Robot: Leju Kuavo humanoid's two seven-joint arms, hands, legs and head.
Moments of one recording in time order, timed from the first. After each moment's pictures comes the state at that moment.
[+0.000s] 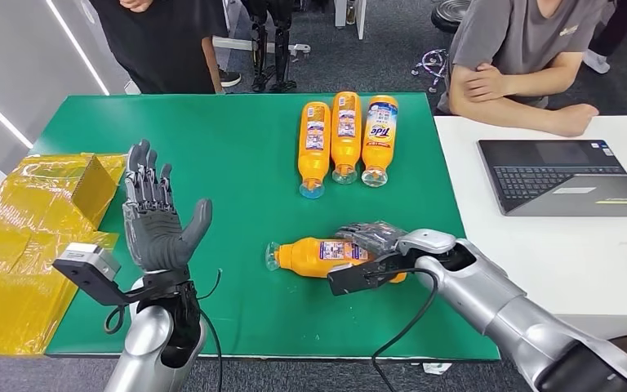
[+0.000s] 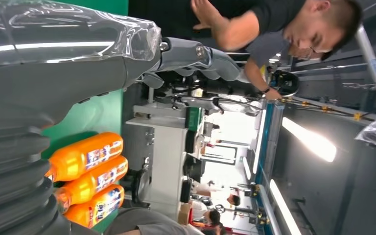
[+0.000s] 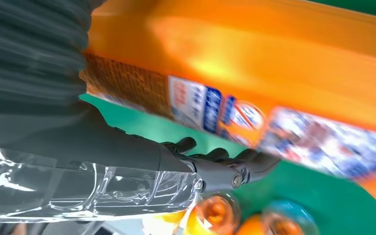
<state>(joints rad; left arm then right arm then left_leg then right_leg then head) -0.21 -0.14 -0.42 -1.56 0.10 0.48 -0.69 -0.78 -0.25 1.03 -0.94 0.65 0.36 -0.15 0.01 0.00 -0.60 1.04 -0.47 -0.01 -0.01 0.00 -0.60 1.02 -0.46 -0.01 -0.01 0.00</state>
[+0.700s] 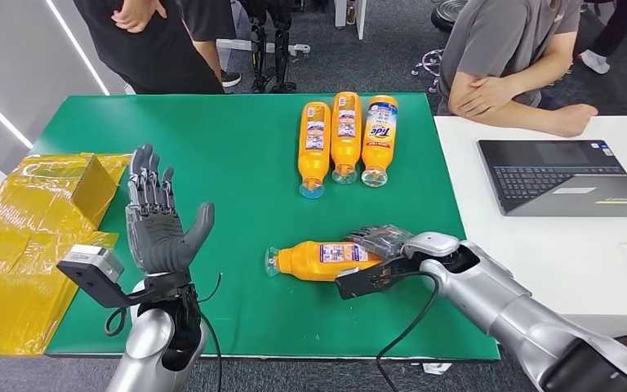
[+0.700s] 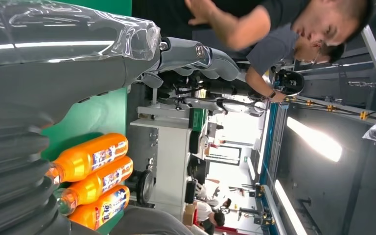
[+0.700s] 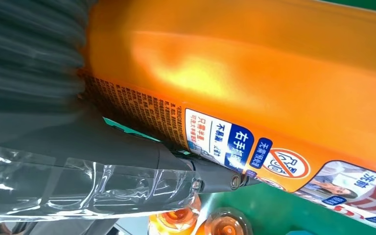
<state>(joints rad) -0.20 -0.14 -0.42 -1.56 0.08 0.48 -0.68 -0.79 -0.26 1.08 -0.90 0.66 0.36 -0.14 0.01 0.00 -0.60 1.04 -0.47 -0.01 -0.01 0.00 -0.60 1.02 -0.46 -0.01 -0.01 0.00</state>
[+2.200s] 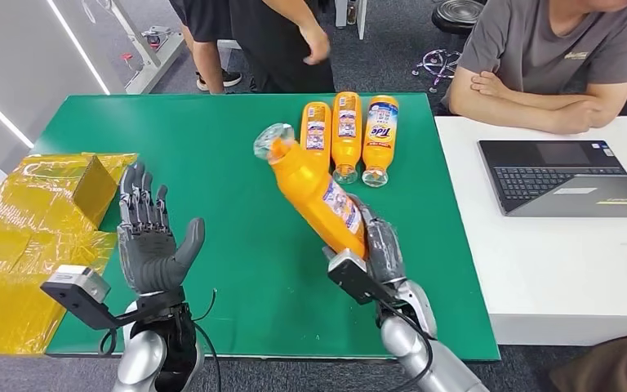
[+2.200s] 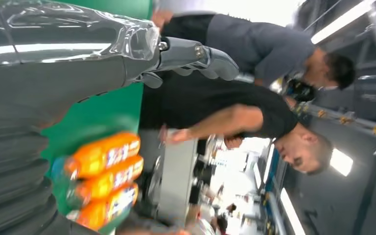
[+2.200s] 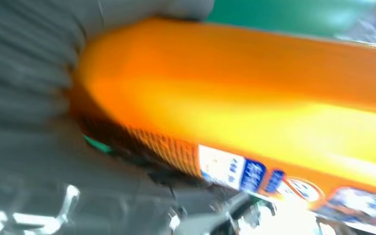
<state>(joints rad) -0.09 -0.17 -0.38 -1.66 0.09 0.45 -0.63 -0.33 0.02 0.63 -1.14 0.40 -0.55 -0.34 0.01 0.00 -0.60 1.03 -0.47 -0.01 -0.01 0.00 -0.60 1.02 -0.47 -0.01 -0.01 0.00</state>
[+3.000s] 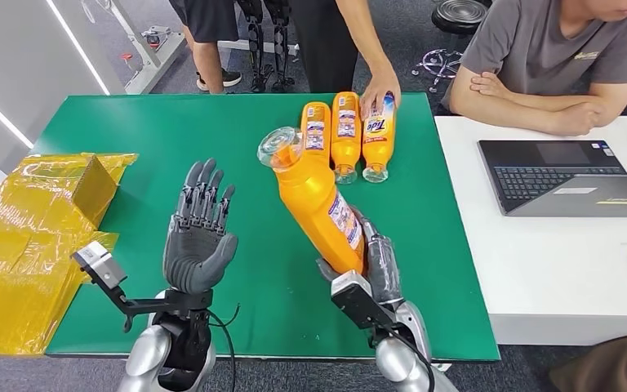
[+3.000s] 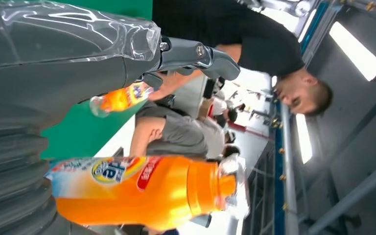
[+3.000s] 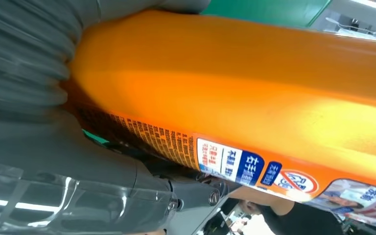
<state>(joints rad) -0.12 -0.18 -0.42 -1.62 0.29 0.08 -0.53 -0.21 0.06 0.59 -1.26 0.42 -0.53 -0.38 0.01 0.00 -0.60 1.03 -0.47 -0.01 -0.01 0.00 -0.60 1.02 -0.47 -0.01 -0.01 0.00</state>
